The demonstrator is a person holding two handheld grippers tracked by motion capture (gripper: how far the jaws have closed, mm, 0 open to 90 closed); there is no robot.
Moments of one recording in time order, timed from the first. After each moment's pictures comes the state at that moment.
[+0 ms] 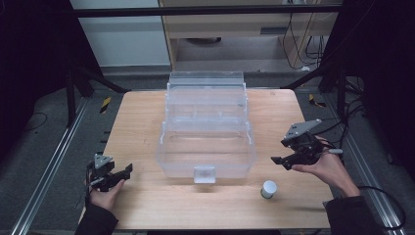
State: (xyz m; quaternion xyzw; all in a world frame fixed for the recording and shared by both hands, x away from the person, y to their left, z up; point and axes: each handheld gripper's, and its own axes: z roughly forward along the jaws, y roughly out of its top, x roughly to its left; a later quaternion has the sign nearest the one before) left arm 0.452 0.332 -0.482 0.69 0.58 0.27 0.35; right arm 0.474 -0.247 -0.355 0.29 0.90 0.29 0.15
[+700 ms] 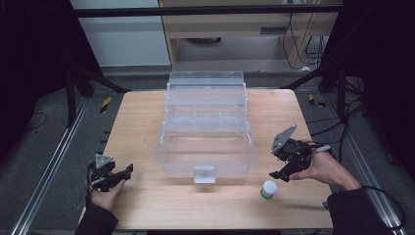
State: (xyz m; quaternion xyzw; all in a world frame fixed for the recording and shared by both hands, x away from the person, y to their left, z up) left arm 0.453 0.330 -0.482 0.69 0.57 0.27 0.34; right arm 0.469 -0.220 -0.361 0.18 0.96 0.19 0.08
